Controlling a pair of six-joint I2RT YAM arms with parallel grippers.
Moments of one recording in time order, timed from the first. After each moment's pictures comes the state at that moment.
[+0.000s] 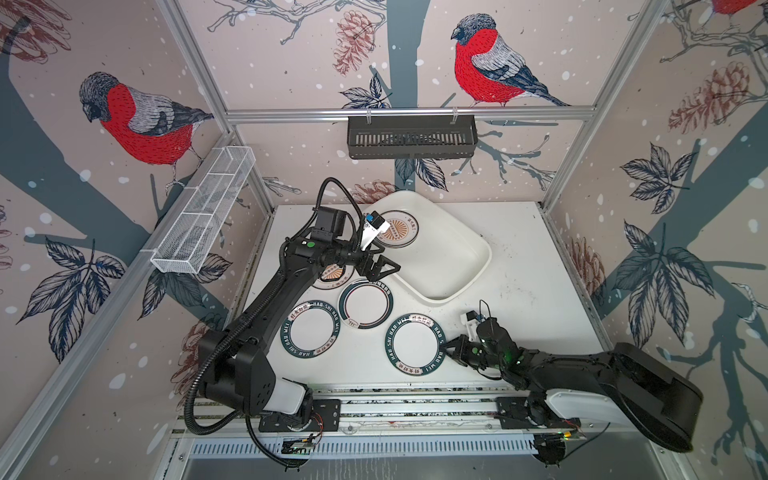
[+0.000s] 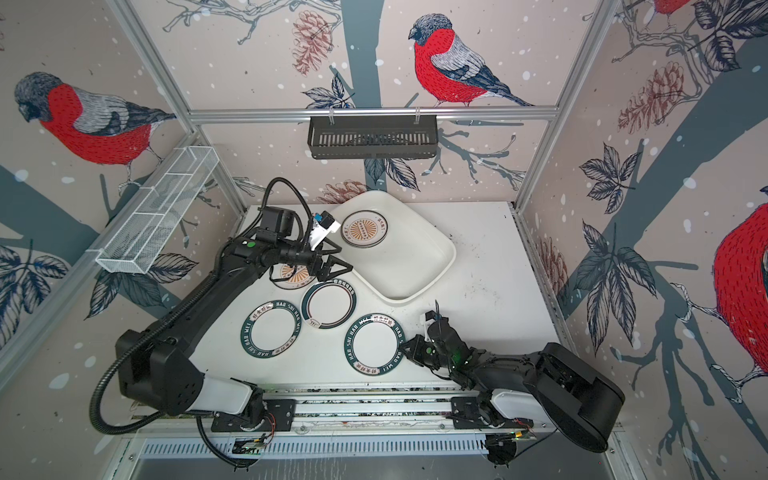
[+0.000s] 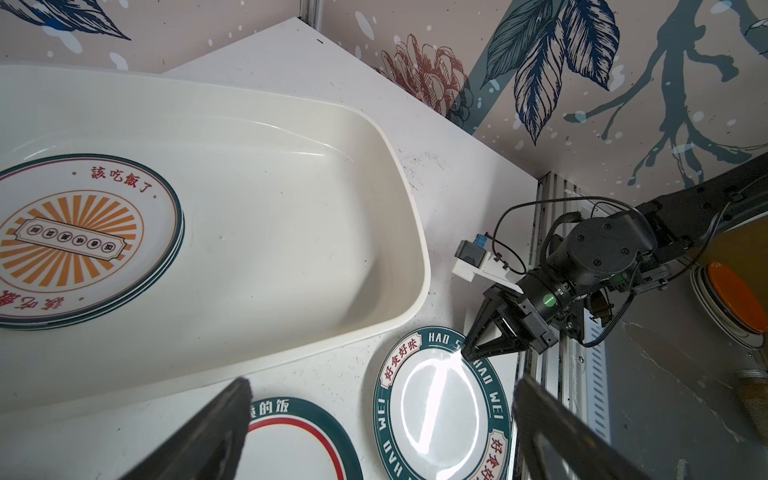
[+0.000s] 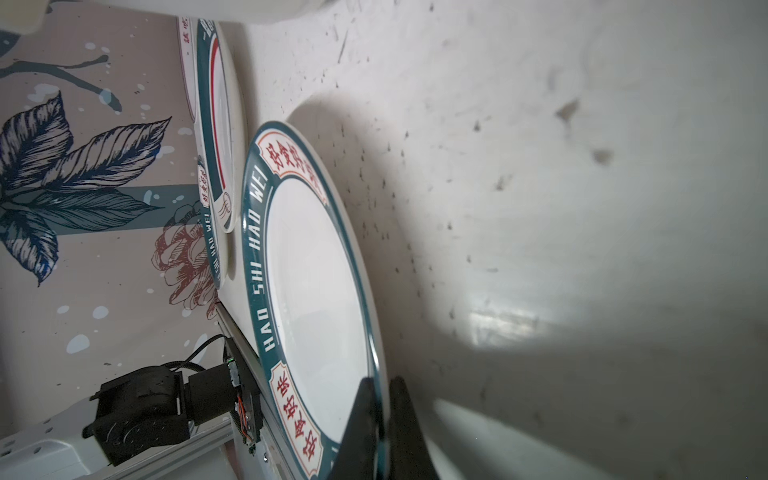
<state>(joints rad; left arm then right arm) -0.32 1.44 1.30 -0.65 0.84 0.29 0.81 1.21 0.08 0.50 -0.31 1.16</state>
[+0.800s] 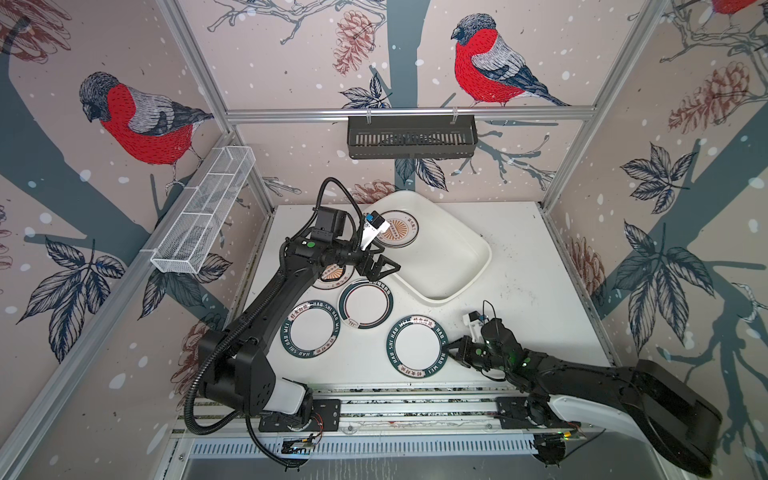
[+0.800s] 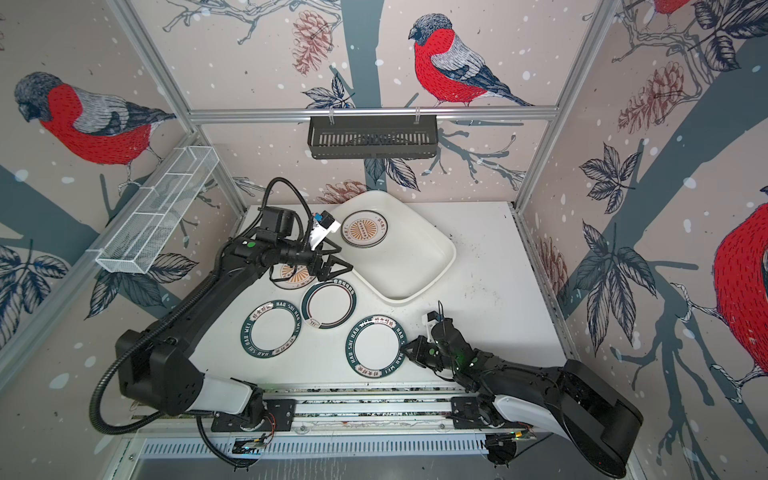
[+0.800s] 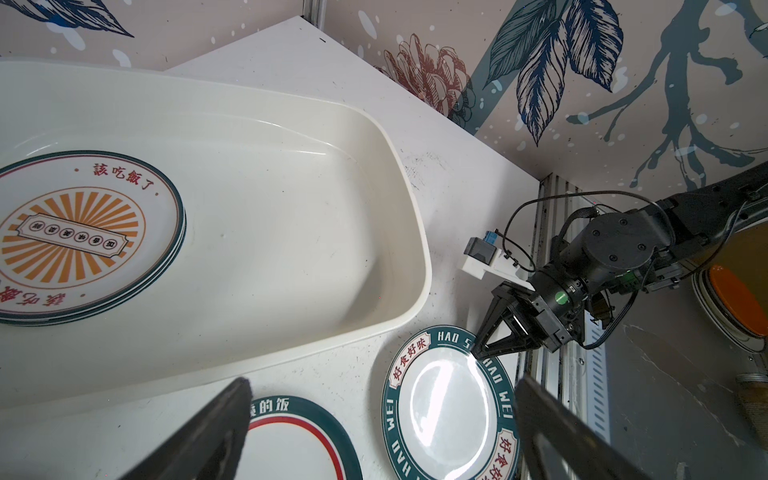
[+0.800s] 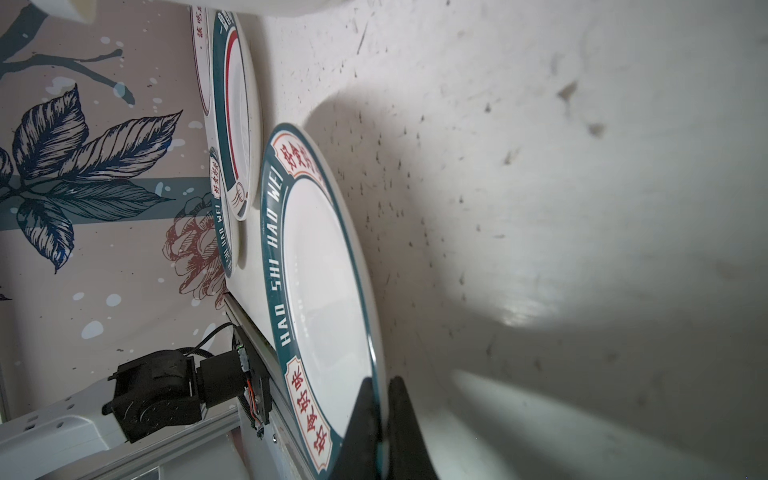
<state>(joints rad) -0.32 1.44 1.30 -0.65 0.83 0.28 0.80 1.06 0.07 0.37 -0.34 1.15</state>
